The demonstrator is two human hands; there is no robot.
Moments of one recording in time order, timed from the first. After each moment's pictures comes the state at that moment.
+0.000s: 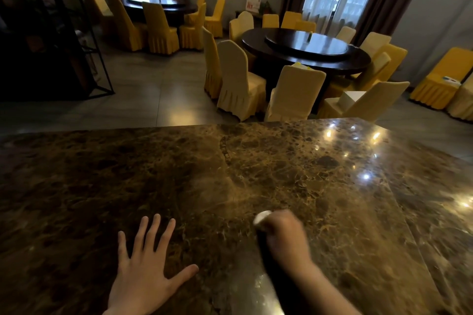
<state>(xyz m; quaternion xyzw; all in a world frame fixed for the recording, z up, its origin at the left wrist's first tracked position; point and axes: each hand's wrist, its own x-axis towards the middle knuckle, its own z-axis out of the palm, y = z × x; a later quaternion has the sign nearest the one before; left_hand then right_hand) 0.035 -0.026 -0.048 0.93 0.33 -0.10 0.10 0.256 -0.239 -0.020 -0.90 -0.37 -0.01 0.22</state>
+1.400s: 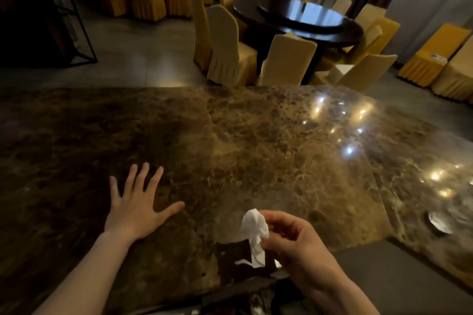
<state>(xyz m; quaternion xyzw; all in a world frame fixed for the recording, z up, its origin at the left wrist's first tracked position) 0.031 -0.025 -0.052 0.94 0.33 -0.05 0.10 0.149 -0.352 0.057 -0.59 -0.12 0.45 0.66</state>
